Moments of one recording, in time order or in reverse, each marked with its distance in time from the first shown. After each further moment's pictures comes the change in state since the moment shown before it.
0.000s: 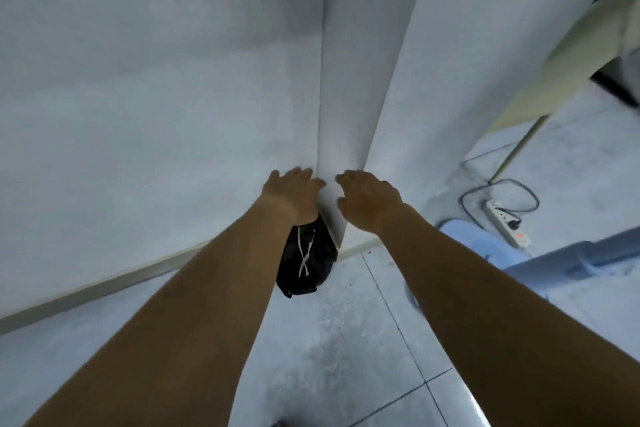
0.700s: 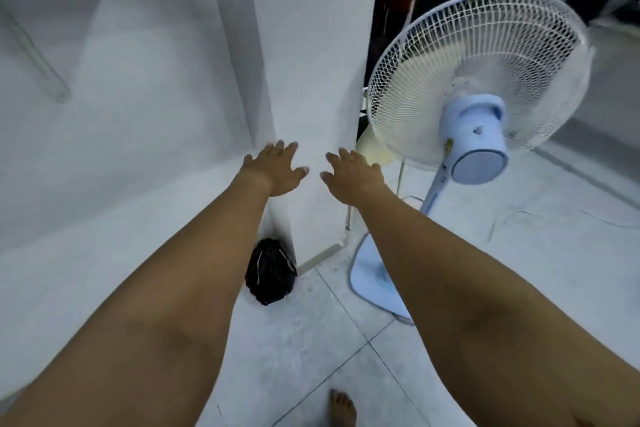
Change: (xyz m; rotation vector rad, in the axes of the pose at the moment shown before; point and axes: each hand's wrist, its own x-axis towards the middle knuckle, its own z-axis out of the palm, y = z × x) left_hand -0.311 0.152 -0.279 -0.098 0.262 0.014; right_hand -0.338 0.006 -0.276 0.054 0.269 0.264
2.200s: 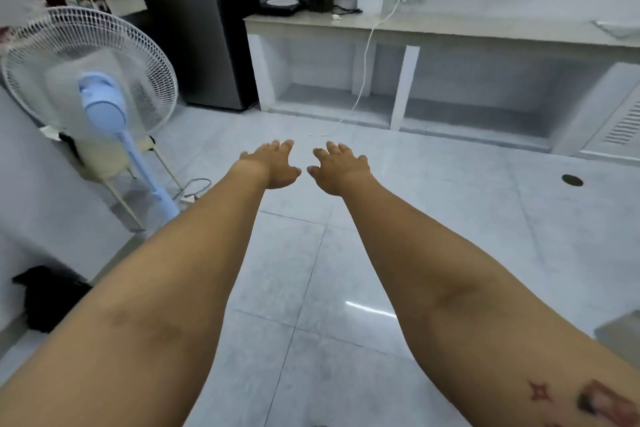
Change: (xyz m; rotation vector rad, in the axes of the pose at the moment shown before) left_hand -0.583 0.644 0.140 0.194 -0.049 0.648; right_hand -0.812 0.425 -0.027 0.065 0.094 0.662
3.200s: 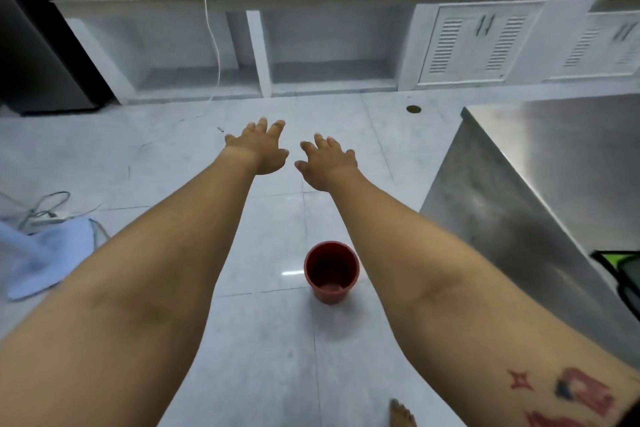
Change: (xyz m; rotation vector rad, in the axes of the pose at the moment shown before) left_hand -0.160 0.444 0.085 0.121 0.051 0.332; right_hand -0.324 0.371 0.020 0.082 -0.002 0.326
